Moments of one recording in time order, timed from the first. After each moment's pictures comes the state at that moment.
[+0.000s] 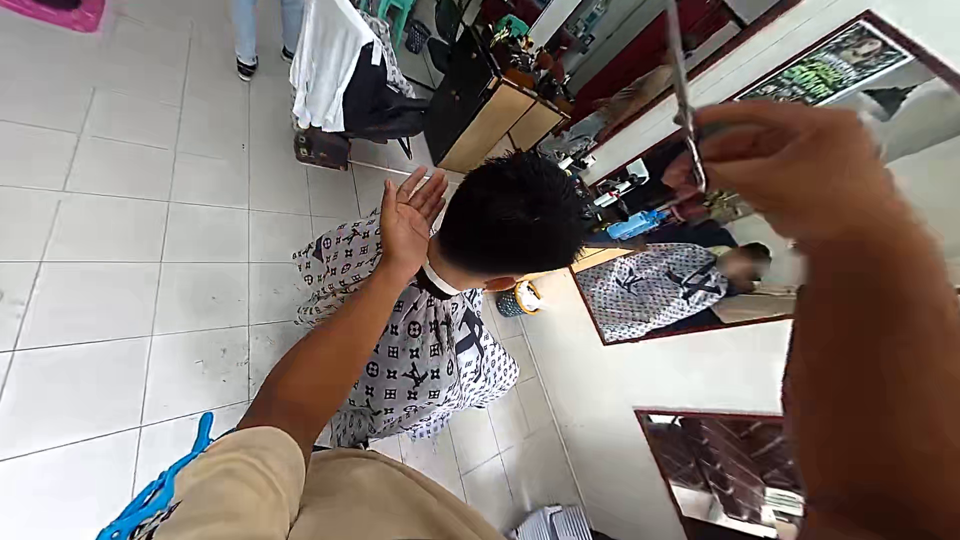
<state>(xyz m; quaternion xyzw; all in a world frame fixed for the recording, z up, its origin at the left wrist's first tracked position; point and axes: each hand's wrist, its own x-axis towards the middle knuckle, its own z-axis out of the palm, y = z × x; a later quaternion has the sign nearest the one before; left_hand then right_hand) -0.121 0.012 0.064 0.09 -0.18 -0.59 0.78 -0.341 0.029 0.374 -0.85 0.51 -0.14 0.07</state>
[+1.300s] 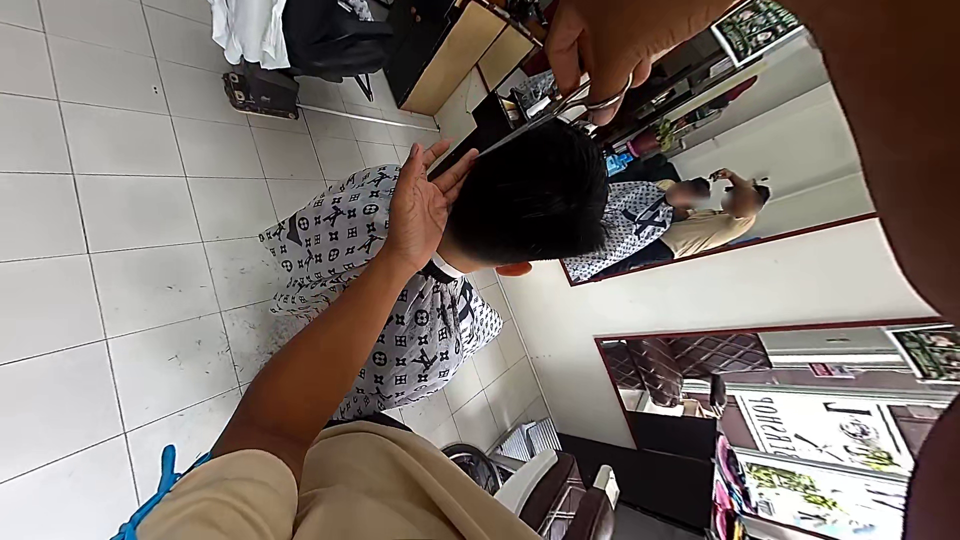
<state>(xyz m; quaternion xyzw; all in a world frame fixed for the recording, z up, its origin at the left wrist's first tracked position) -0.101 0.015 0.072 0.03 -0.21 -0.71 0.68 -0.164 -0.086 0.351 -0.84 0.40 0.37 -0.03</state>
